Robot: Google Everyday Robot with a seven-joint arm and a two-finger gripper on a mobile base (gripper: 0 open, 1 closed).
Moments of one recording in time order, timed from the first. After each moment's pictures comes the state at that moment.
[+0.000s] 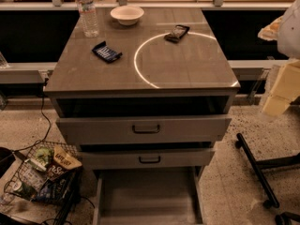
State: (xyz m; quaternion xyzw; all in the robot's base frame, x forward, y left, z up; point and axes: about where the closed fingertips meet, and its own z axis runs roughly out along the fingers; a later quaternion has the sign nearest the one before) arm 0.438 -0.214 0.985 -0.60 0.78 -0.05 0.17
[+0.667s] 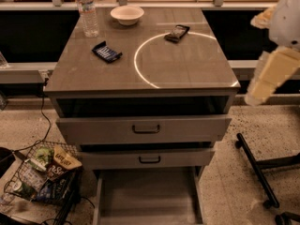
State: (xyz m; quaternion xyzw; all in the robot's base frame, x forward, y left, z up) arm 0.472 -0.208 0.991 -0.60 0.77 -0.04 0.22
